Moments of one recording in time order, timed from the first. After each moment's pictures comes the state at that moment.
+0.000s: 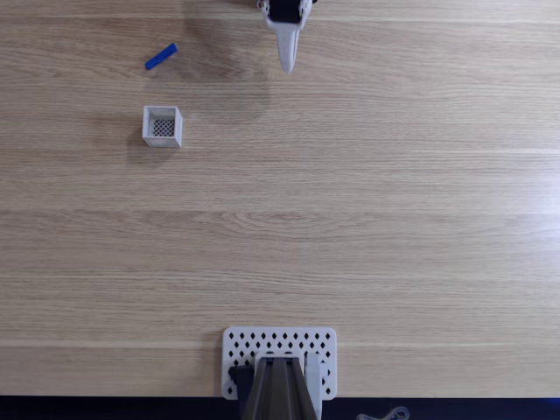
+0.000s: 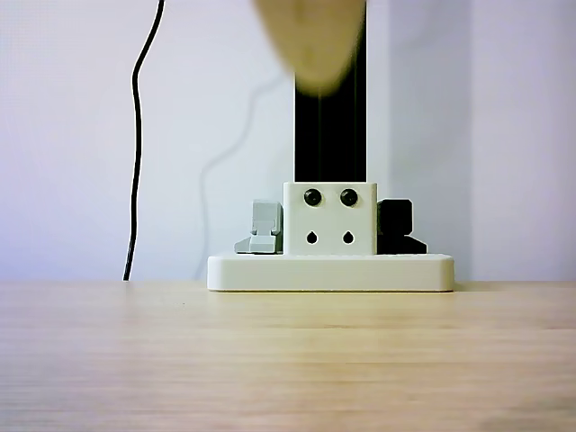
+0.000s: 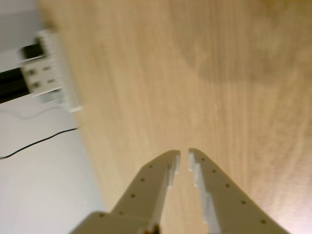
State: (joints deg) arm -1.3 181.6 173.8 54.1 5.6
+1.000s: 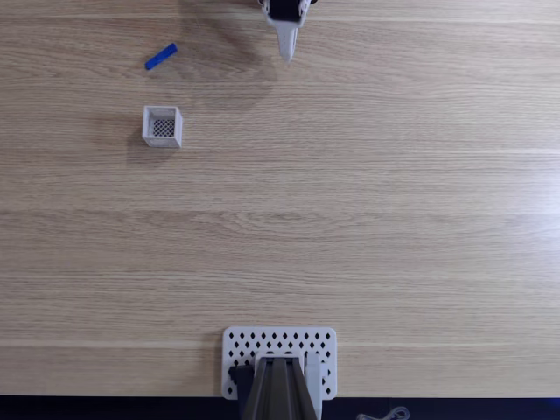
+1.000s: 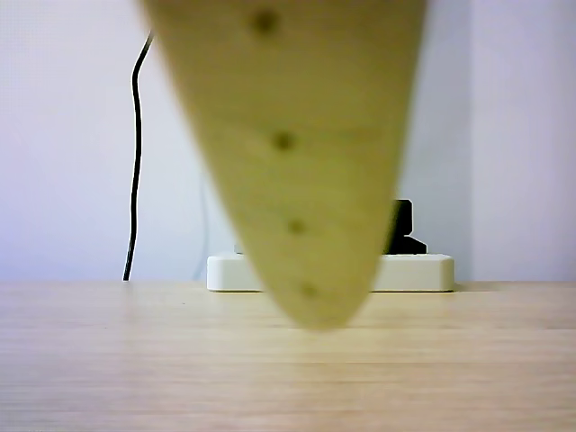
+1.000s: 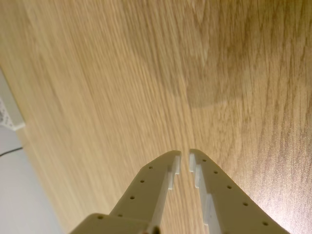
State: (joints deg) arm -1.3 179.3 172.1 62.8 5.6
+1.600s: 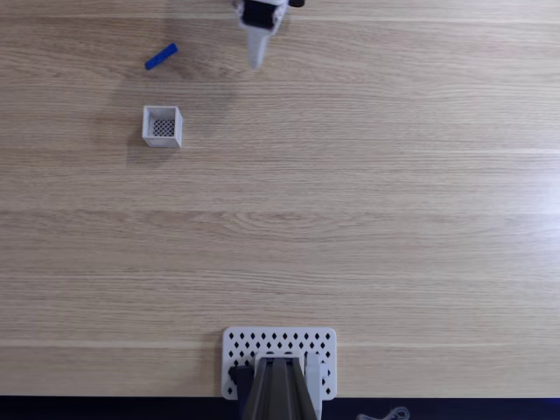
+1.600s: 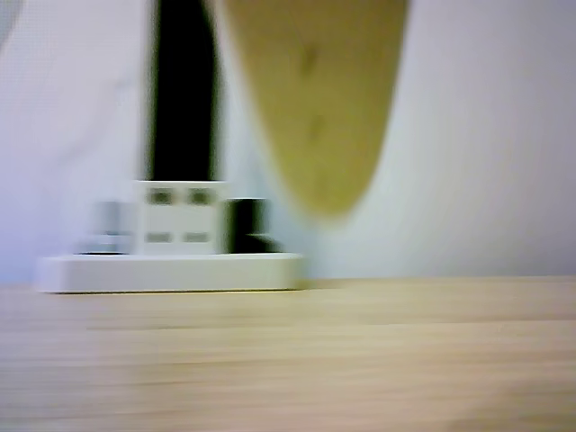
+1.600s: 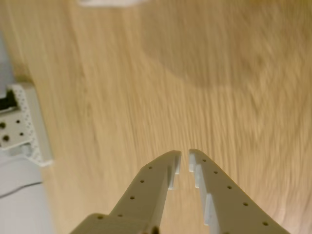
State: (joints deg) arm 15.1 154.7 157.1 51.5 -14.8
